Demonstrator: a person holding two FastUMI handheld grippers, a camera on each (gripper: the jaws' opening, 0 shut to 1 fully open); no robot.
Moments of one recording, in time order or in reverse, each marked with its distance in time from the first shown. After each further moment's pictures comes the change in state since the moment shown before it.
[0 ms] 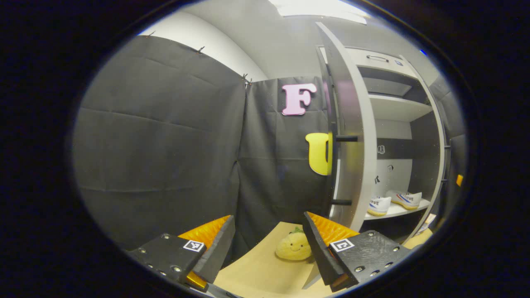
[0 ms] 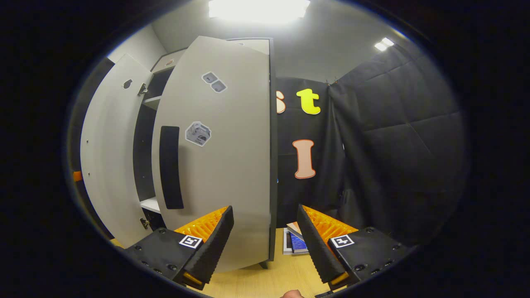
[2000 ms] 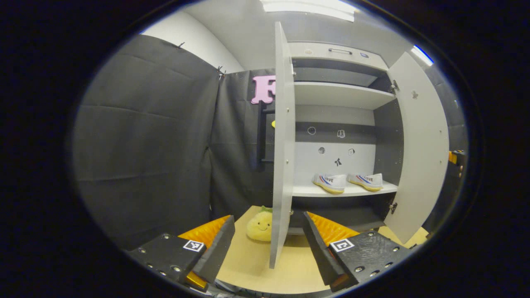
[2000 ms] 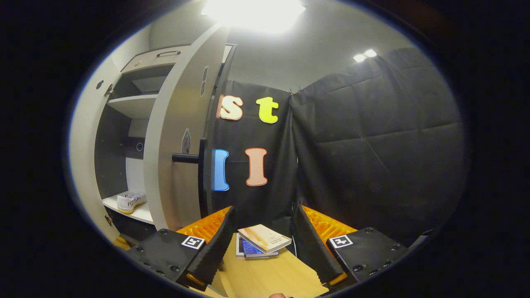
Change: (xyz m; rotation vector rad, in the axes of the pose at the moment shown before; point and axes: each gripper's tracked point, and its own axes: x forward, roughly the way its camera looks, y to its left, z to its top) left arm -0.096 -0.088 -0.062 0.029 0.086 -0.188; right arm -0.012 -0.093 0.034 -0.038 -0.045 -0.244
